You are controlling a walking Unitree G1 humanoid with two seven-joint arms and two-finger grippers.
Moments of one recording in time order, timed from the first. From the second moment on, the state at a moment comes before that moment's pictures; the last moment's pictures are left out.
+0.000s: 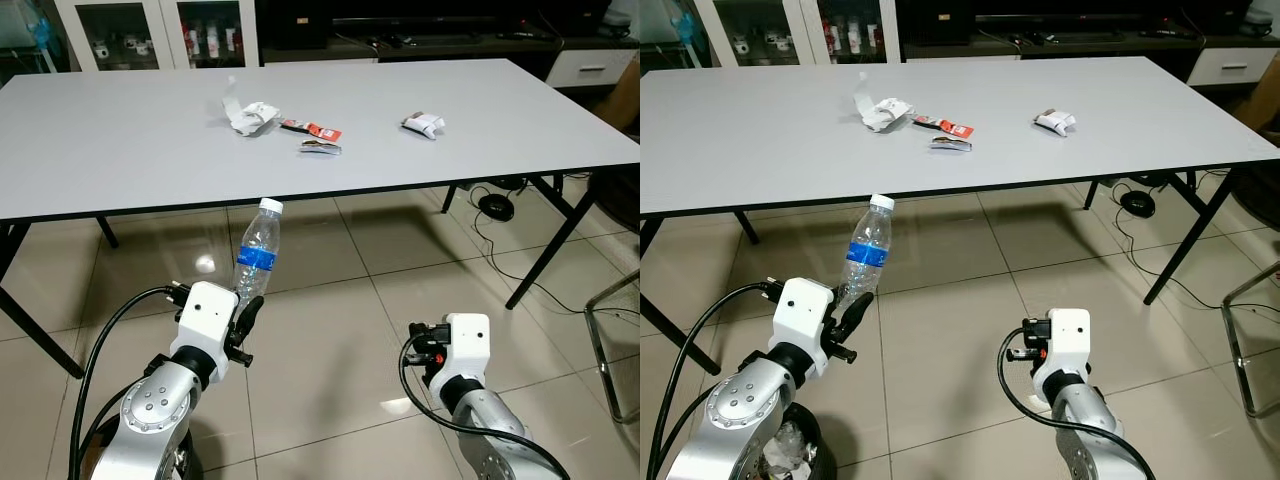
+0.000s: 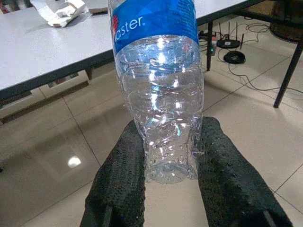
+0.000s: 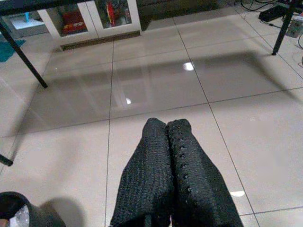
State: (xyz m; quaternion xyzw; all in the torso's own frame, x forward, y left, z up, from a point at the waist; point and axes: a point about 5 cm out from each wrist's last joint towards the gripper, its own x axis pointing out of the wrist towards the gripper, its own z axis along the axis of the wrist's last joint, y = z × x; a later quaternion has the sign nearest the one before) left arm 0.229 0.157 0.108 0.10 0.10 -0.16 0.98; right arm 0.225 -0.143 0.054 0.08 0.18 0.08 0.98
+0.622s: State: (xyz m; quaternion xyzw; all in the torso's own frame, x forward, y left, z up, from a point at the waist) left arm 0.231 0.160 0.116 0.11 0.08 -0.15 0.98; right arm 0.231 -0.145 0.053 0.07 0.19 0.09 0.98
